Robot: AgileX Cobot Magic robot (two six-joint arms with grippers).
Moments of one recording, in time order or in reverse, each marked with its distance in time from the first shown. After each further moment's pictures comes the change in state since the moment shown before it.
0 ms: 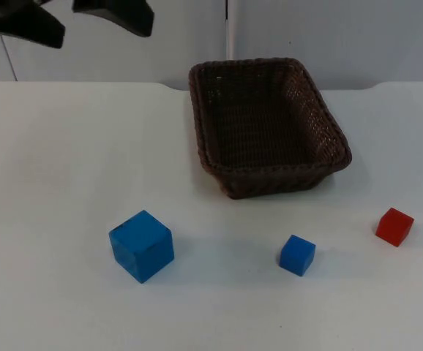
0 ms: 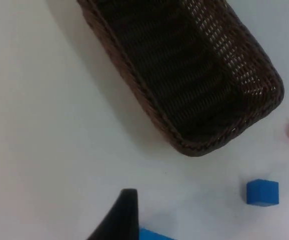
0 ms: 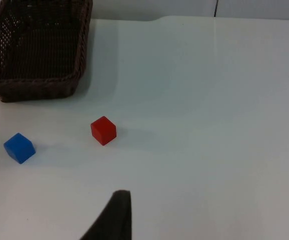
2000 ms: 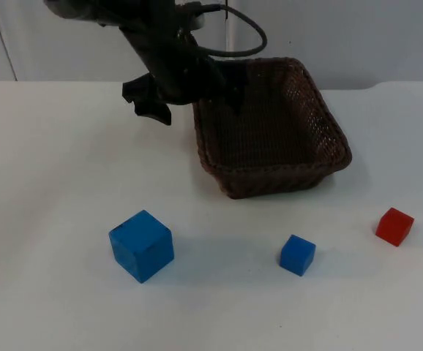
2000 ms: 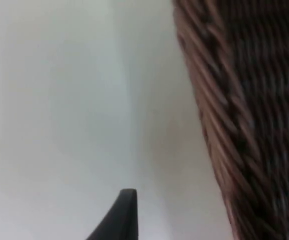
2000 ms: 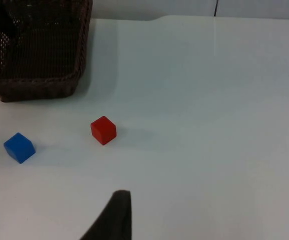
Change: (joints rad) right arm 0.000 0.000 0.000 0.000 0.000 0.000; left arm -0.169 0.932 -0.796 0.550 -0.094 -0.811
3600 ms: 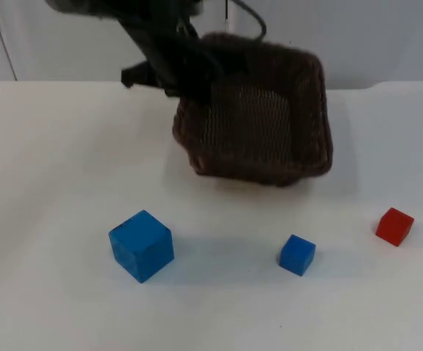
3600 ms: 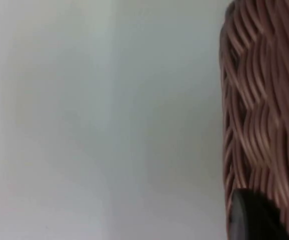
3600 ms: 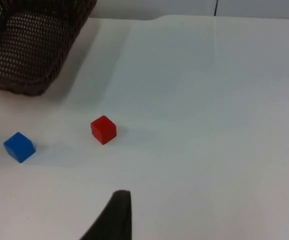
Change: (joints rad) right arm 0.000 0.000 0.000 0.000 0.002 0.000; left arm -0.002 -0.053 -0.003 0.053 -0.041 -0.031
